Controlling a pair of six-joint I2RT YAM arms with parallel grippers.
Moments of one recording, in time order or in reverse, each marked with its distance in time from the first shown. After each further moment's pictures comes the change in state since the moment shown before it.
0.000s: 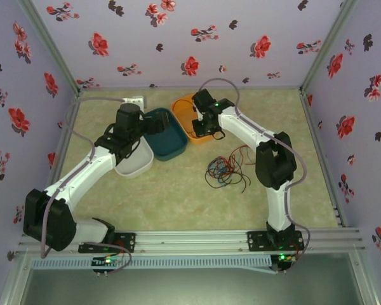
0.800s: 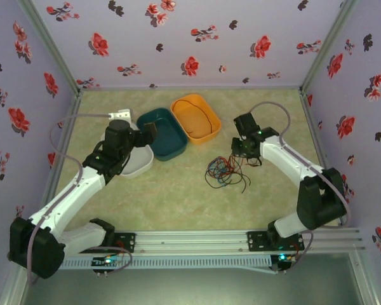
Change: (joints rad) left arm 0.001 -0.231 -0.195 -0.015 -0.127 -0.021; right arm -0.193 -0.583 -0.738 0.161 0.086 0.256
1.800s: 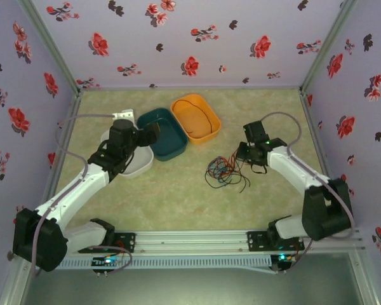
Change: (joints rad) left arm 0.000 0.060 -0.015 0.075 0.040 -0.034; right arm -0.065 -0.123 -0.129 0.107 -0.048 0.076
